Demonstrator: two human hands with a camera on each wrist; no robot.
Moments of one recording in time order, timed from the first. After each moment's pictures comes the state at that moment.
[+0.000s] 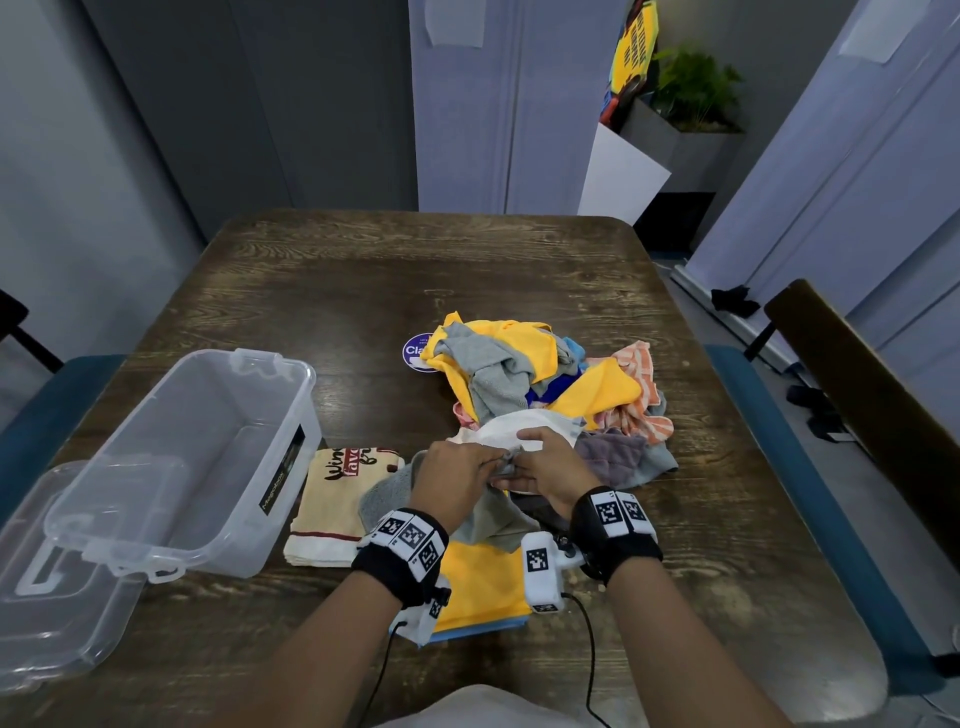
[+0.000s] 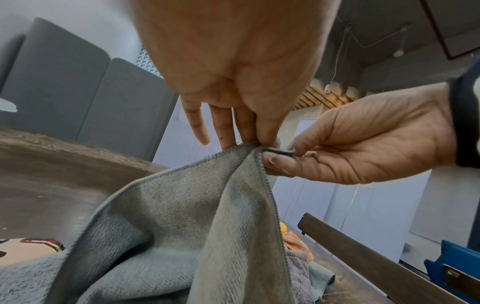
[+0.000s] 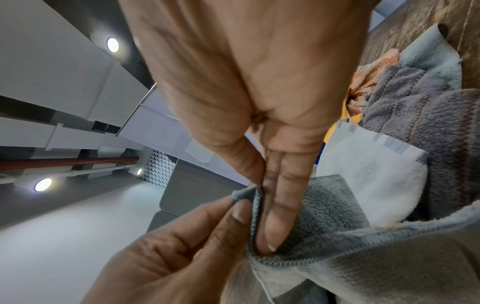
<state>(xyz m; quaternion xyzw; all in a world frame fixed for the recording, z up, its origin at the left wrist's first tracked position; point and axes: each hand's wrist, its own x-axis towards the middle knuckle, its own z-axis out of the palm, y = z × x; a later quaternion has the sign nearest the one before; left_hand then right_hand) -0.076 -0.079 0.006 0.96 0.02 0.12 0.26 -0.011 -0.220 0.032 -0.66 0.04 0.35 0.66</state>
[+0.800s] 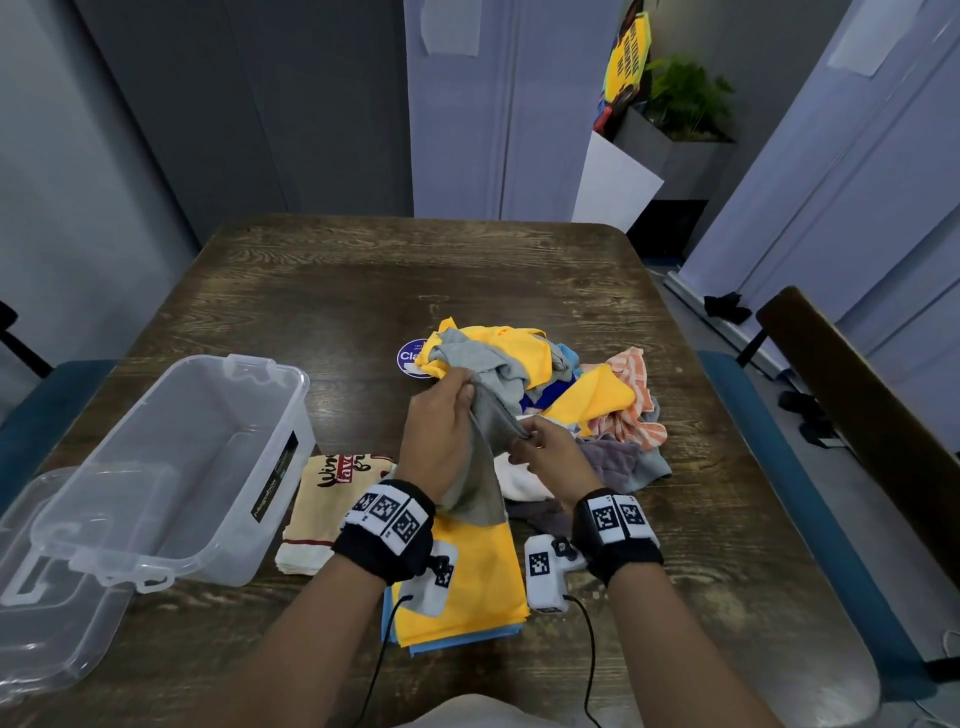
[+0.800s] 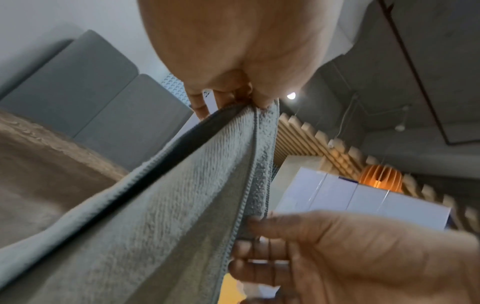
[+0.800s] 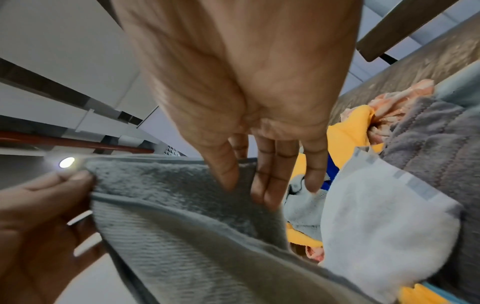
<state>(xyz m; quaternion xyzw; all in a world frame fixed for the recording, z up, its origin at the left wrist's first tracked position) -0.070 -0.075 0.084 0.84 0.06 0.25 0.48 0.002 -0.231 0.042 -0.80 -0.13 0.22 0.55</state>
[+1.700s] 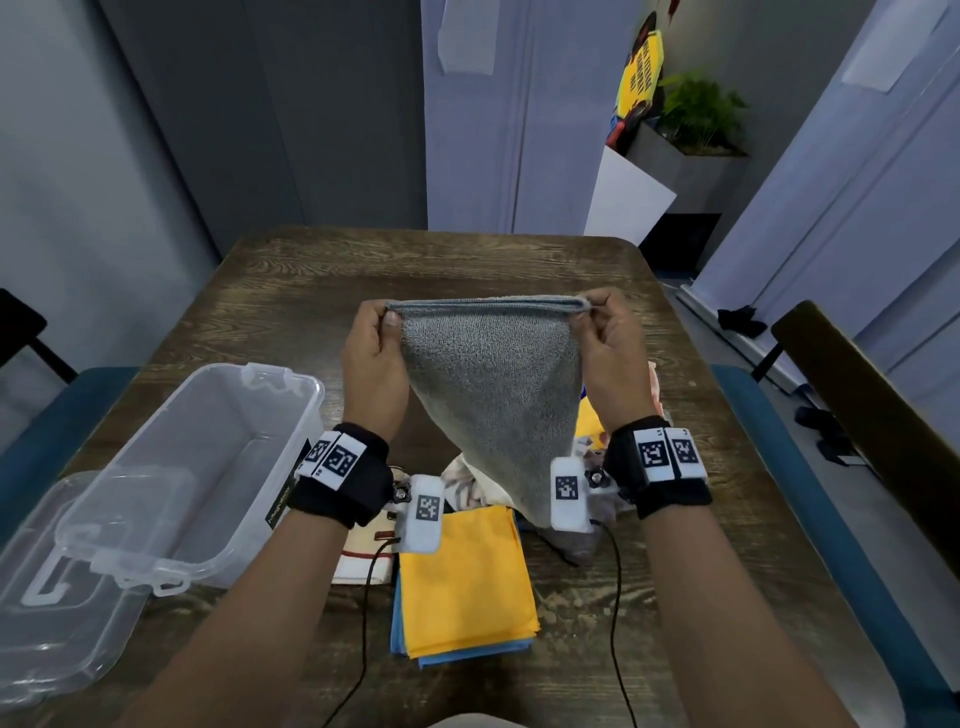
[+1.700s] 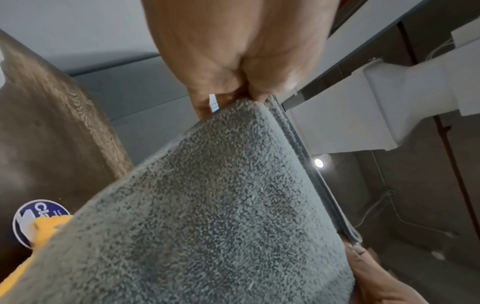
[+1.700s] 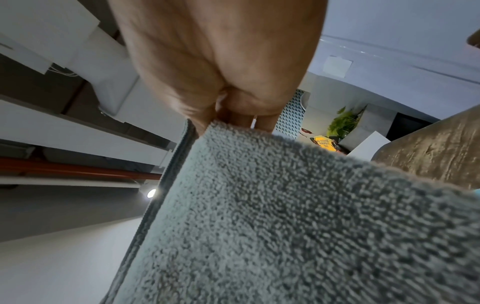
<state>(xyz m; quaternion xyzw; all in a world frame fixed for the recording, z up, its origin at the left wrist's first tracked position) -0.054 -0.002 0.134 0.74 0.14 0.39 0.53 0.051 -0.216 0.155 -0.70 -0.23 -0.05 0.67</state>
